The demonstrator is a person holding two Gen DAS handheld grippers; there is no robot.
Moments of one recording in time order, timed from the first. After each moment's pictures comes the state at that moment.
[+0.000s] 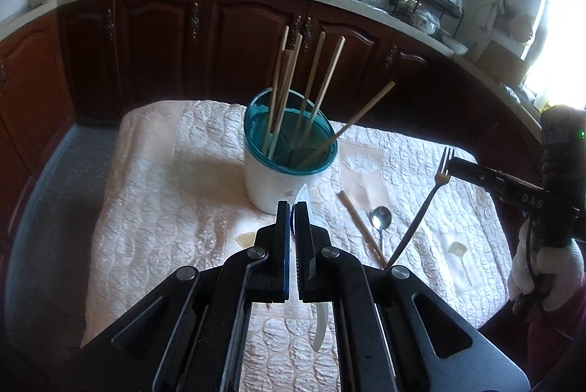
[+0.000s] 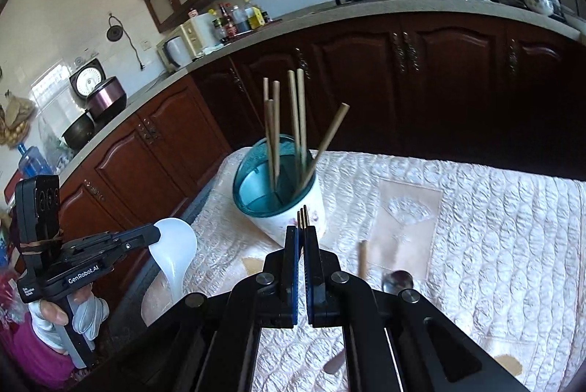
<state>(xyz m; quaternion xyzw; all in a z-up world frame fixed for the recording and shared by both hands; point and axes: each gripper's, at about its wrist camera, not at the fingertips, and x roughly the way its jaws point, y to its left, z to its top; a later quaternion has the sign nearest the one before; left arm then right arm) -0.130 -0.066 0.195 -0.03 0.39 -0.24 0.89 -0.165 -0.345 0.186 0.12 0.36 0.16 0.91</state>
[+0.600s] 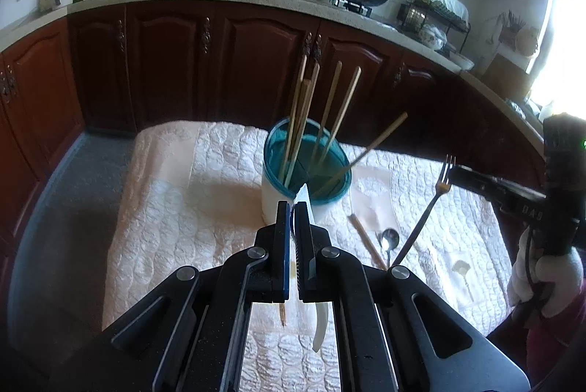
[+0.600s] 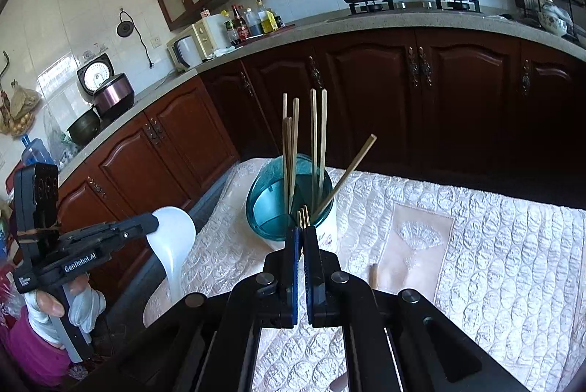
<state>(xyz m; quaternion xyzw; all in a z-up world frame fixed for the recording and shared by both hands) -0.114 -0.052 0.216 -0.04 0.37 -0.23 0.90 -0.150 -0.329 0.201 0.10 0.35 0.17 0.92</state>
